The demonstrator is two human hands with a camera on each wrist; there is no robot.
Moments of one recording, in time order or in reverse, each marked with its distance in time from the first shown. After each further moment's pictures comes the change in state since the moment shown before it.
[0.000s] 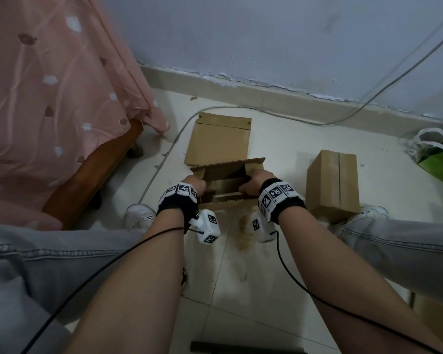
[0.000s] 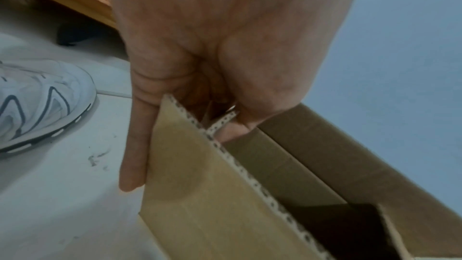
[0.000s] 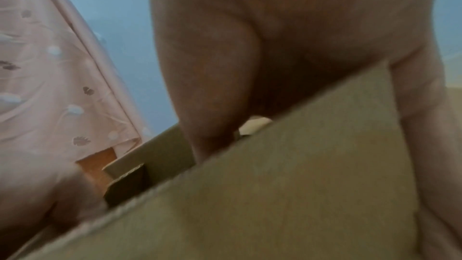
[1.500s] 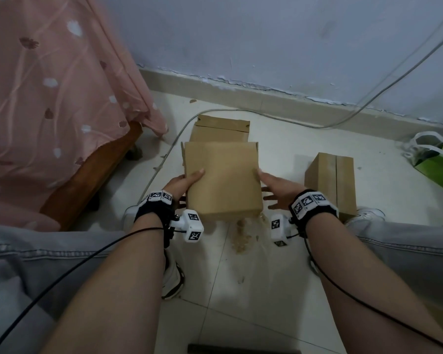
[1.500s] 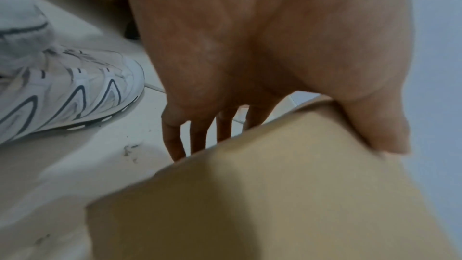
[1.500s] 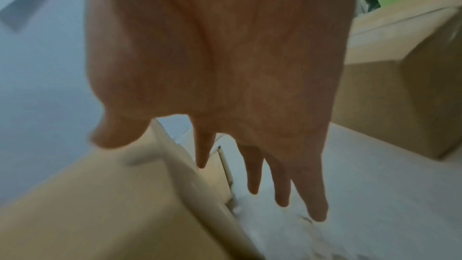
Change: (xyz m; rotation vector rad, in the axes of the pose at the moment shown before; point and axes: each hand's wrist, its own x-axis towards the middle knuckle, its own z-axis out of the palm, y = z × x) left_hand -0.002 -0.042 -0.010 -0.849 -0.180 0.069; right_hand 0.007 0.069 -0.010 0.750 -0.320 0.010
